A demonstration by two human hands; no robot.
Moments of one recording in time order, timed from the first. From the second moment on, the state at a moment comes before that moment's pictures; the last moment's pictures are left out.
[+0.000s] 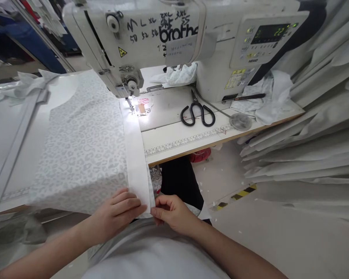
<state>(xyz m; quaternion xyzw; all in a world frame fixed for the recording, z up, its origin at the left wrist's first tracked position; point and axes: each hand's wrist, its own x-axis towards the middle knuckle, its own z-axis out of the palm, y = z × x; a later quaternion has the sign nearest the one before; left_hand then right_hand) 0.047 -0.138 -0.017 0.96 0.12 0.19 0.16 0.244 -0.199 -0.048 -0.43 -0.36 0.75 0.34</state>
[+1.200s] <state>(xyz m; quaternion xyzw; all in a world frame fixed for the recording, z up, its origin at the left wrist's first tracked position) 0.029 -0.032 -0.001 0.90 0.39 0.13 0.14 0.239 -0.140 -0.029 -0.30 -0.87 0.05 0.38</state>
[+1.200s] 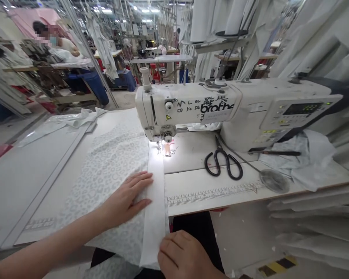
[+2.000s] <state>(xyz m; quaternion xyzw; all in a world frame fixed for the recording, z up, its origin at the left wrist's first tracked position) 0.032 0.023 -0.005 0.91 0.35 0.14 0.16 0.233 -0.023 -0.012 -0.32 -0.90 0.01 0.30</state>
